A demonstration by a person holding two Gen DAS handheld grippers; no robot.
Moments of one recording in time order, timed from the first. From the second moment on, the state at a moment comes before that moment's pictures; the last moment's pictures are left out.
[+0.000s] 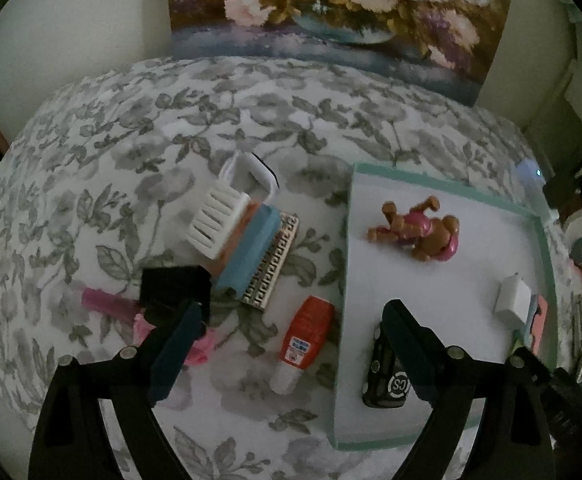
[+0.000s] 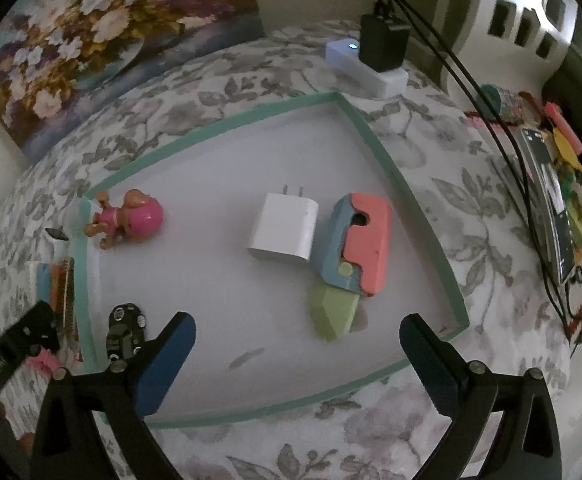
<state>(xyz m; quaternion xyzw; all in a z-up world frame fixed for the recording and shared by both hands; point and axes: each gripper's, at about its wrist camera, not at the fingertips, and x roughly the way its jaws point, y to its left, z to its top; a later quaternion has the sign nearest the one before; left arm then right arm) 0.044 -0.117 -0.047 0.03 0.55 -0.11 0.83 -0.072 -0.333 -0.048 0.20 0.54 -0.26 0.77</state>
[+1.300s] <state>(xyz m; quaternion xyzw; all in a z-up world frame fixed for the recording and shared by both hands) 0.090 0.070 -0.045 -0.04 0.59 0.02 0.81 0.003 -0.161 -0.028 0.14 0.52 -0.08 0.84</state>
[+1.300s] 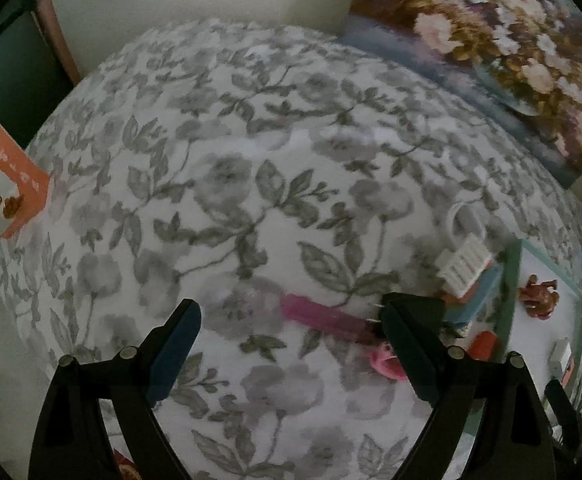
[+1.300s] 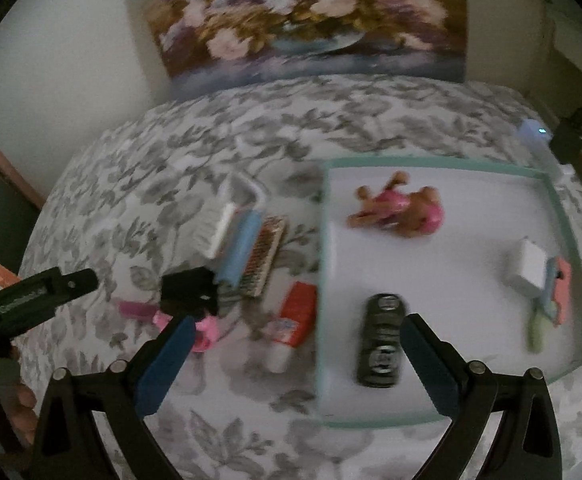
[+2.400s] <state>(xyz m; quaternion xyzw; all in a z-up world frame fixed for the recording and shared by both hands) 0.106 0.134 -0.113 -0.11 0.64 0.06 0.75 0.048 -0.082 -0.091 0.16 0.57 -0.04 0.80</state>
